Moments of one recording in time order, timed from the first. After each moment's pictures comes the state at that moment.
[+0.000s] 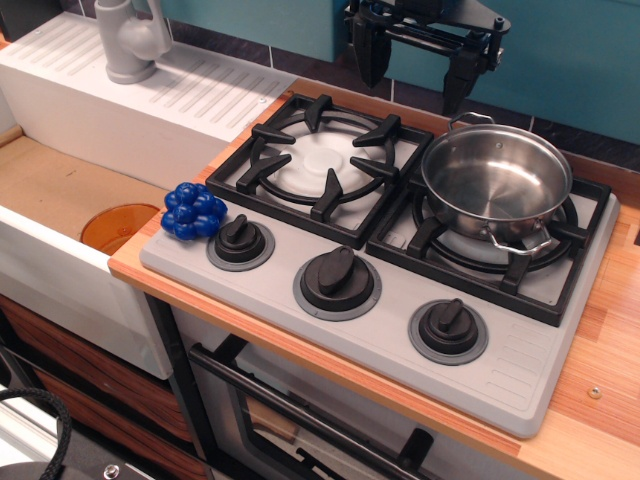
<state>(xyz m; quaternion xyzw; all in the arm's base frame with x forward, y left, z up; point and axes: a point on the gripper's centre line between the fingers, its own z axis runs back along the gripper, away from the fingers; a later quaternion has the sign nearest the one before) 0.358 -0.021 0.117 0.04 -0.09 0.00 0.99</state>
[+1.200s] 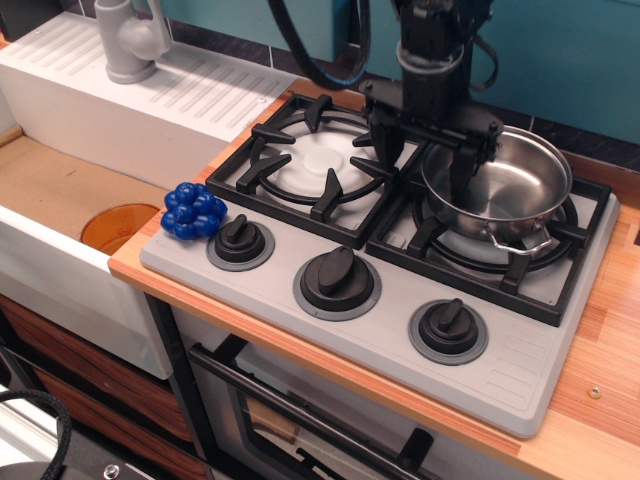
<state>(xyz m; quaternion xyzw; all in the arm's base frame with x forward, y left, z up) 0.366 -0.026 0.043 0.01 -0.13 -0.01 0.99</state>
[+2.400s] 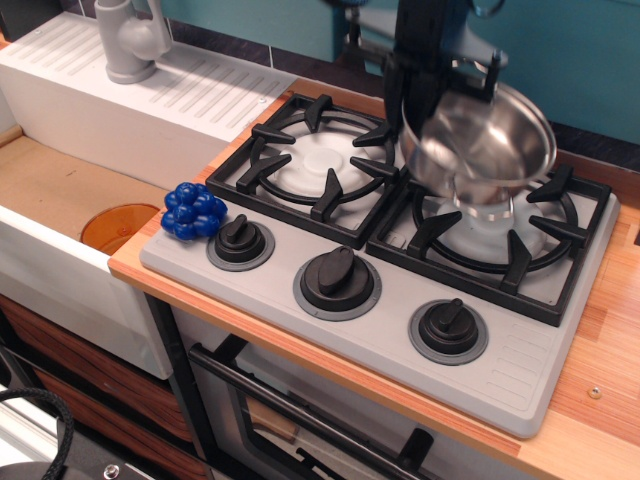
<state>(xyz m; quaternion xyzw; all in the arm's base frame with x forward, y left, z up) 0.345 -0.025 0.108 0.05 -0.04 0.00 1.00</state>
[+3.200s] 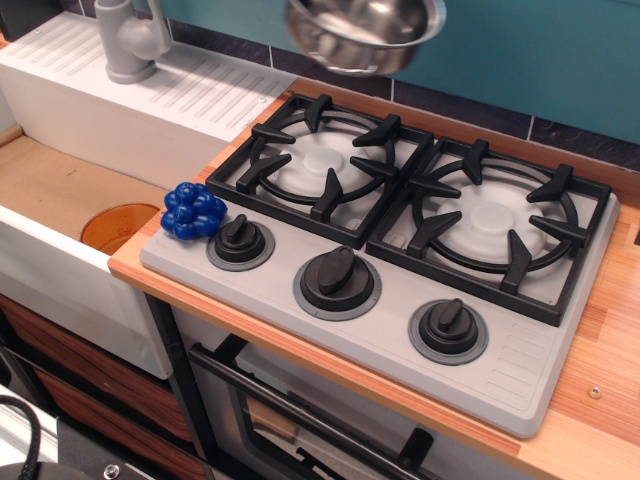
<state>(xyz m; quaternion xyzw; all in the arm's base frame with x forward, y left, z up) 0.362 0.064 0.162 0.07 -0.02 -0.06 1.00</state>
